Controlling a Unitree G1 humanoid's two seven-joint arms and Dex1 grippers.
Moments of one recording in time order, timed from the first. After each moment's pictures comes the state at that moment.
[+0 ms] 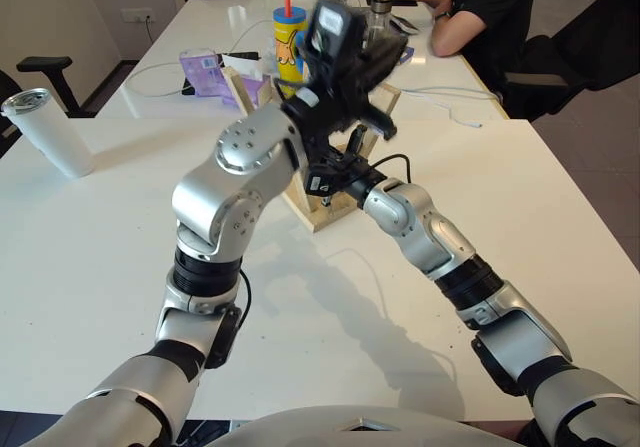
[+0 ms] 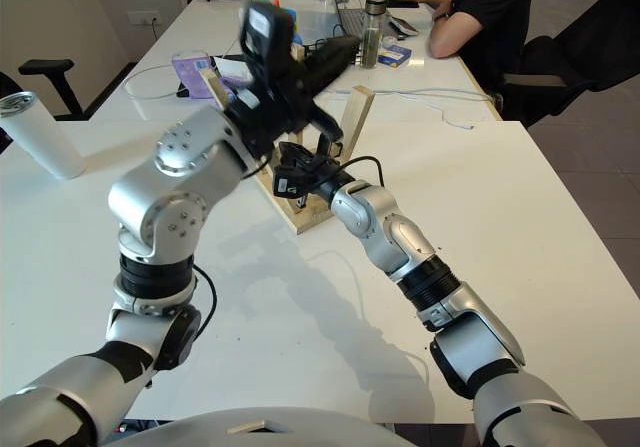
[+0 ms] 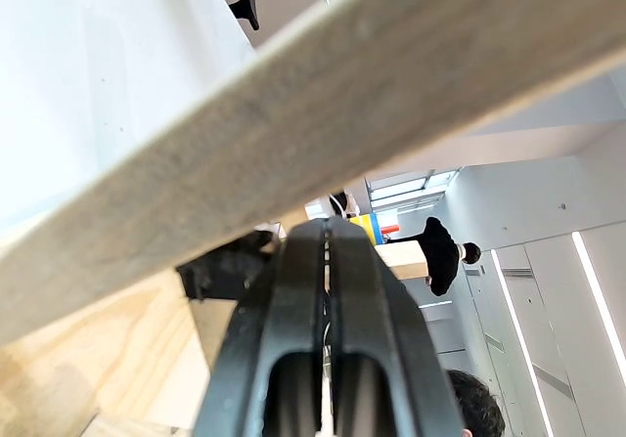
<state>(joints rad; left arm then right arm) -0.70 0.10 -0.23 -0.34 -0.47 0.80 -0.25 -0.64 -0.35 0.54 0.17 -0.62 -0.02 0.25</state>
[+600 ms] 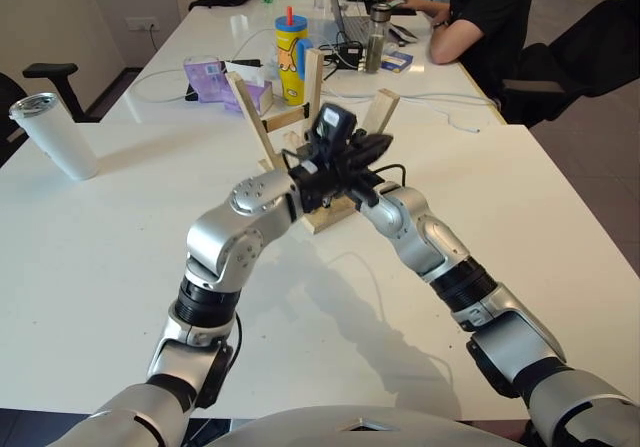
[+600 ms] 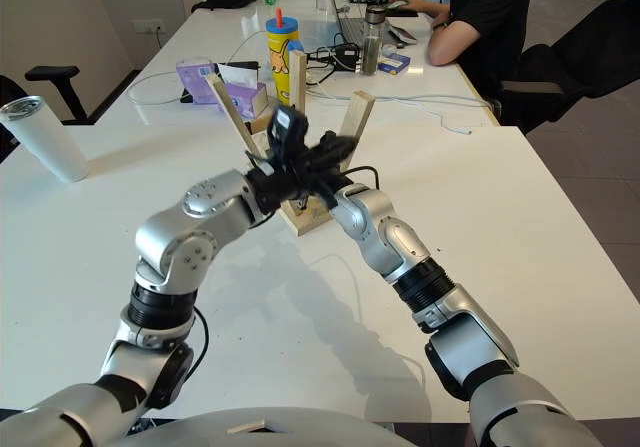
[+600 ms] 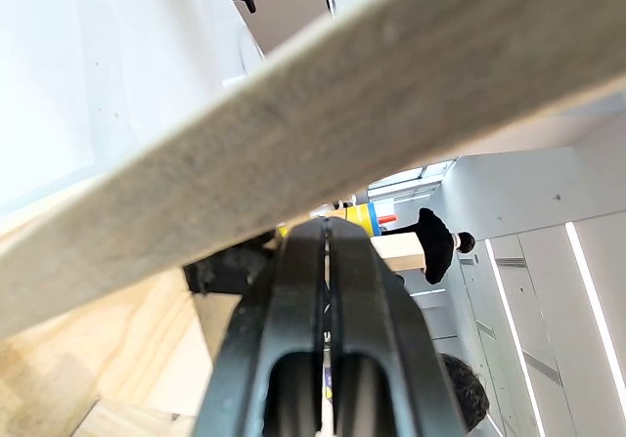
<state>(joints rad) -0.66 0.08 -0.12 -0.31 -0.55 0.76 -0.27 -0.63 -0.32 0.54 0.20 -0.66 0.01 0.25</state>
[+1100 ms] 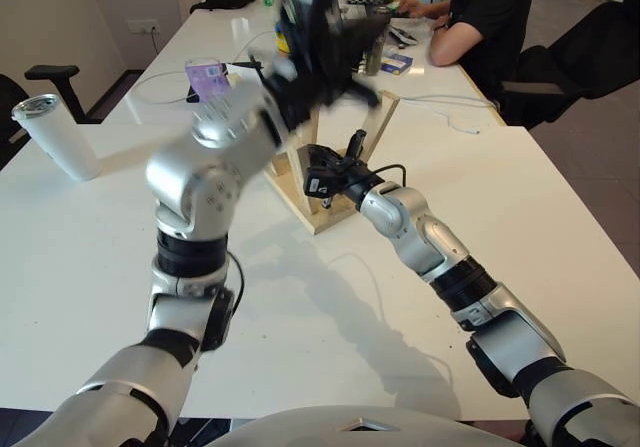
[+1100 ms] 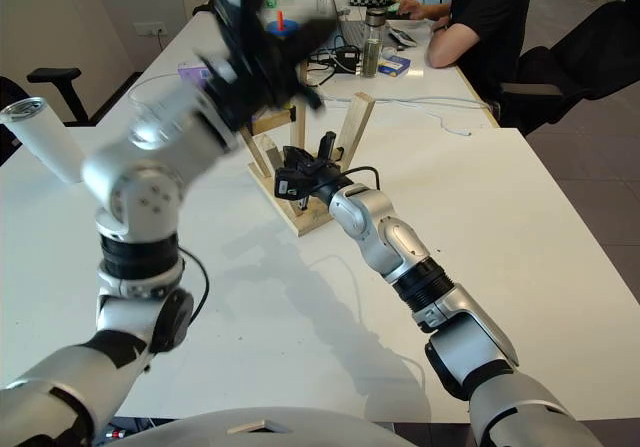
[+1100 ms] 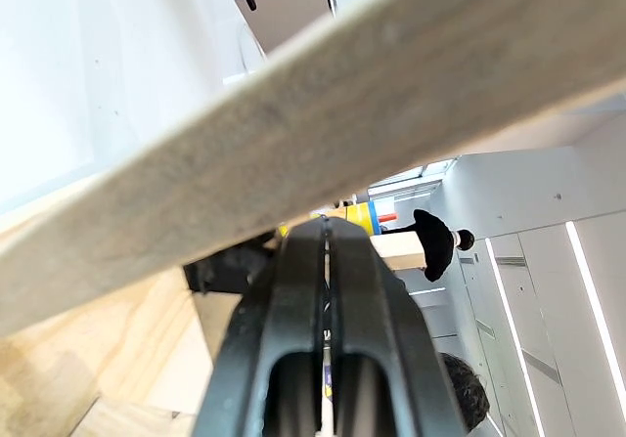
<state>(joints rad) -0.69 0.18 -0.21 -0.27 -0.57 0.87 -0.25 -0.63 -0.32 0.54 0.21 -0.66 0.01 0.25</state>
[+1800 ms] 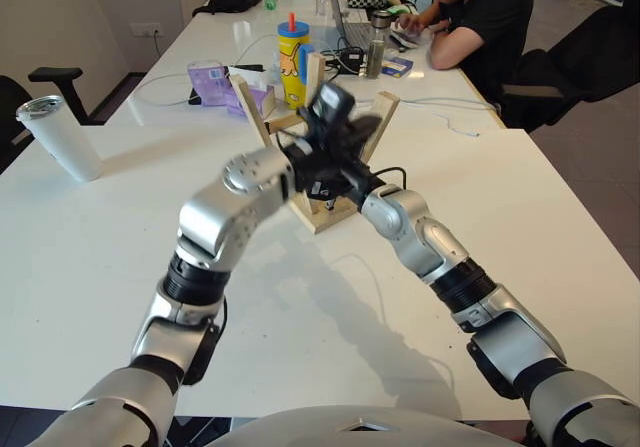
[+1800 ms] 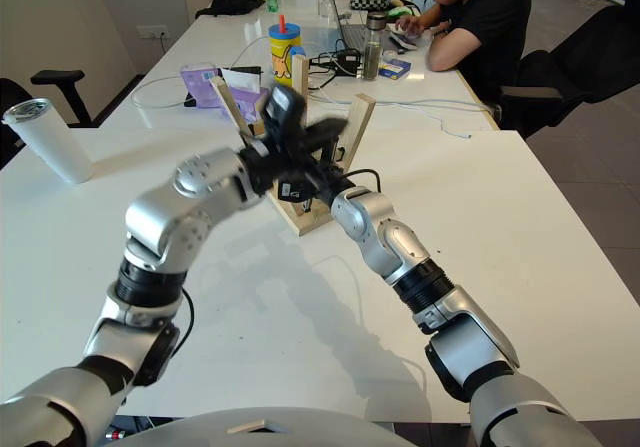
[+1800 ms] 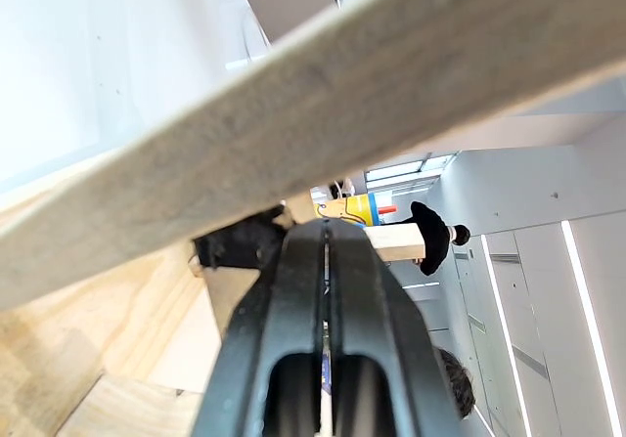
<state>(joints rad) -0.78 0.21 -0.15 -0.19 -0.47 0.69 -0.30 -0.63 -0.33 0.54 0.23 -0.68 0.03 0.24</state>
